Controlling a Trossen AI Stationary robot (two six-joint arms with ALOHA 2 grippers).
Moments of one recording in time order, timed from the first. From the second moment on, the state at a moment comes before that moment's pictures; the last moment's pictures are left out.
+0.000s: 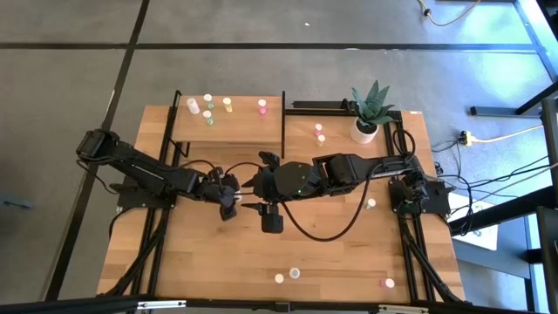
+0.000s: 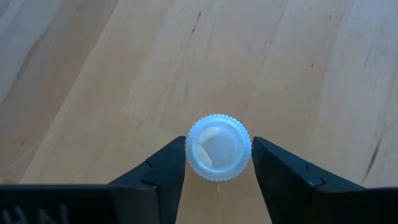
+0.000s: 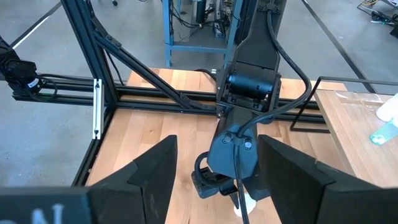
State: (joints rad) left arm -0.23 1.29 0.59 -0.38 -0.35 -0.57; right arm 0.27 2.04 2.36 -0.80 0.21 0.07
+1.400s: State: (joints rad) left arm -0.23 0.88 0.63 -0.64 -0.31 -0.78; right arm 0.27 2.04 2.36 -0.81 0.21 0.07
